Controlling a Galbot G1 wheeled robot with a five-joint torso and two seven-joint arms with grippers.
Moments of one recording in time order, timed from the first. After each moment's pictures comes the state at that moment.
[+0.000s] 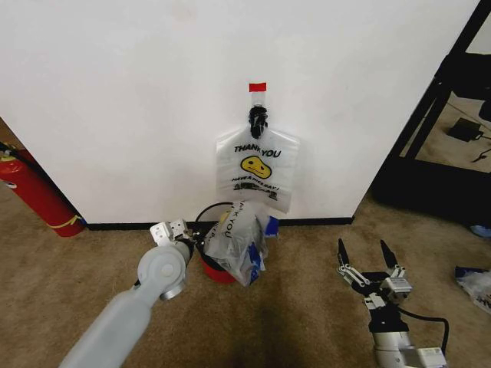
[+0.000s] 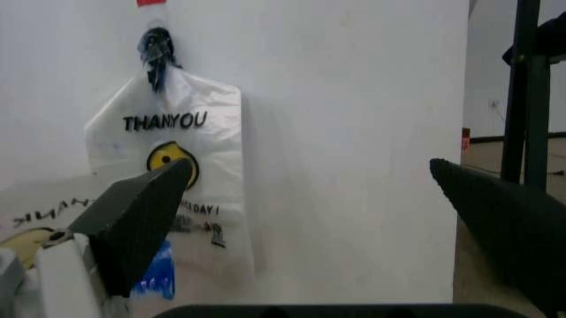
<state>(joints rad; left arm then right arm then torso) 0.99 -1.10 -0.15 -1.93 -1.32 0.37 -0.93 -1.76 1.20 0.51 2.10 0.30 0.51 0.14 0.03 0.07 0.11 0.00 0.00</state>
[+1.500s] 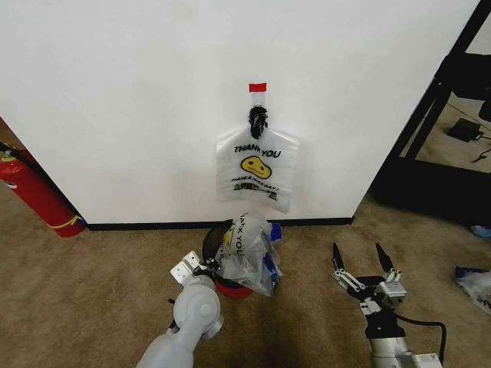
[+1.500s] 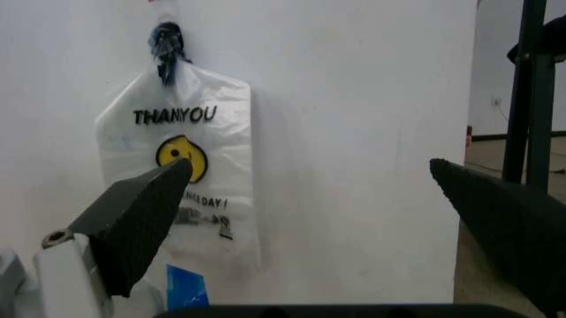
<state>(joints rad) 1.18 -1.34 -0.10 -1.90 -1.07 0.23 -0.93 -1.79 1.20 0.49 2.12 0.26 0.50 0.16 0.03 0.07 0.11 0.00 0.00</state>
